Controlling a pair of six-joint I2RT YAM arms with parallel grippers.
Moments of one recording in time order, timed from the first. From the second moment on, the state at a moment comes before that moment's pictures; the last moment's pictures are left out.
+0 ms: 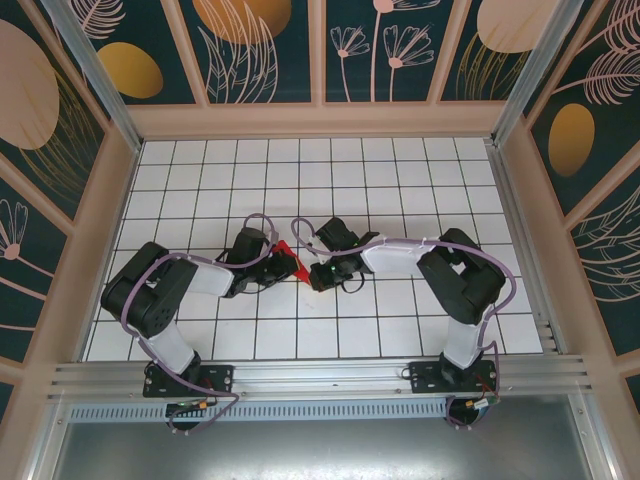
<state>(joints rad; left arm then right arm) -0.51 1.71 0.53 0.41 0.46 -0.95 0.82 1.83 1.01 -0.31 -0.37 0.36</state>
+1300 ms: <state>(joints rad) -0.51 1.71 0.54 0.41 0.46 -0.94 0.81 1.63 0.82 -0.28 -0.36 0.37</state>
